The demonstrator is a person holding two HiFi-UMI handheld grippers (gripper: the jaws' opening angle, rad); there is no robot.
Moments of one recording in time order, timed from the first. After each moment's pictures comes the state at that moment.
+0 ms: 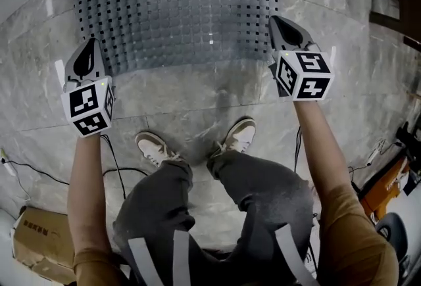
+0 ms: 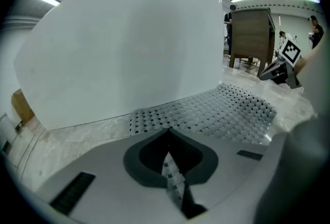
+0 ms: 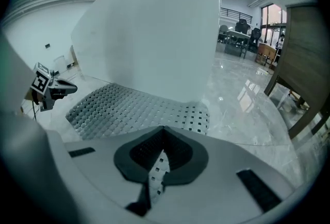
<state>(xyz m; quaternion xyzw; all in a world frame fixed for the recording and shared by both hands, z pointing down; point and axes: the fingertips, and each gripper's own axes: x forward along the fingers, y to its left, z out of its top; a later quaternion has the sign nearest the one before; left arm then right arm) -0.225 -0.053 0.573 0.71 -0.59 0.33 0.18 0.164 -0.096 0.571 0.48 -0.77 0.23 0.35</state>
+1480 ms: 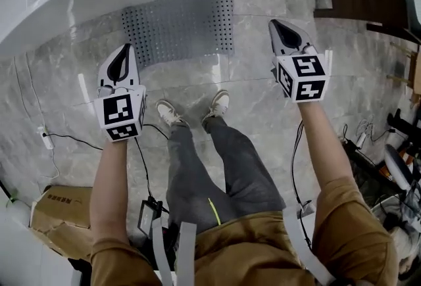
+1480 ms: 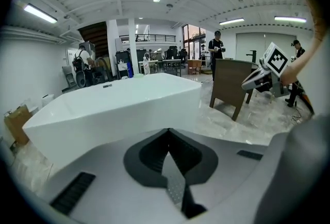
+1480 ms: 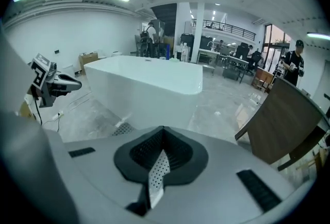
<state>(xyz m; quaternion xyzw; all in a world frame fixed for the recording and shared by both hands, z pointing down) -0.104 -0.059 0.085 0.77 -0.56 0.28 0.13 0.215 -0.102 0.095 0.48 -0.80 0.18 0.33</state>
